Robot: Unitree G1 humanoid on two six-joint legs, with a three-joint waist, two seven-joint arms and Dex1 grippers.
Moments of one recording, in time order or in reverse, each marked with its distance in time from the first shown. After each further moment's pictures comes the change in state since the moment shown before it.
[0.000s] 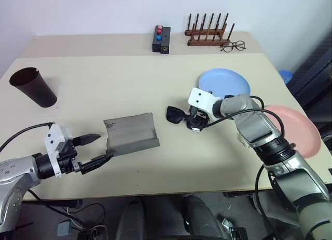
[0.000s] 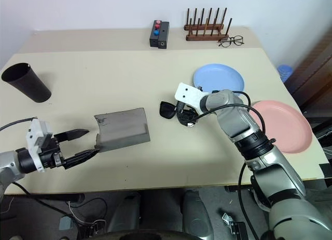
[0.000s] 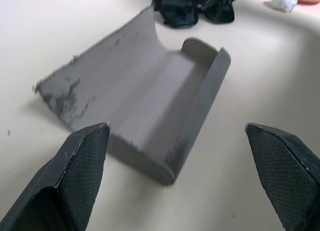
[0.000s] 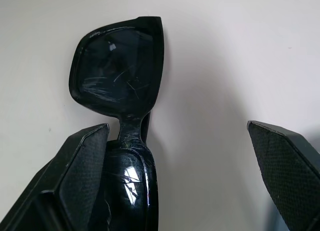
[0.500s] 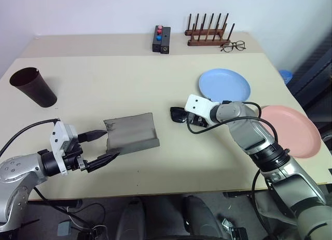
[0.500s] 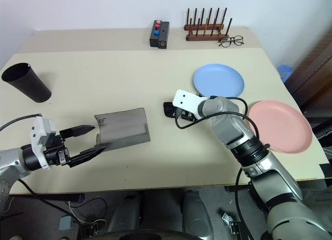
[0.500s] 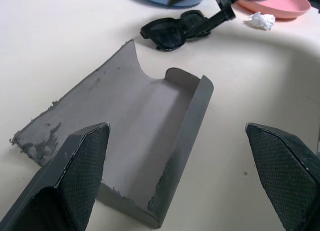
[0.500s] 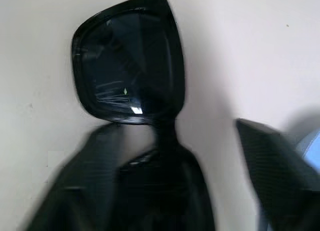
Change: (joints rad) left arm -0.012 -0.020 -0.031 -0.050 -0.021 -0.032 0.020; right arm 0.052 0.028 0.032 -0.033 -0.109 0.039 -0.053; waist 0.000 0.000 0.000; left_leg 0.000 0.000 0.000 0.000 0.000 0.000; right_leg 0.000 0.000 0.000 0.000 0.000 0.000
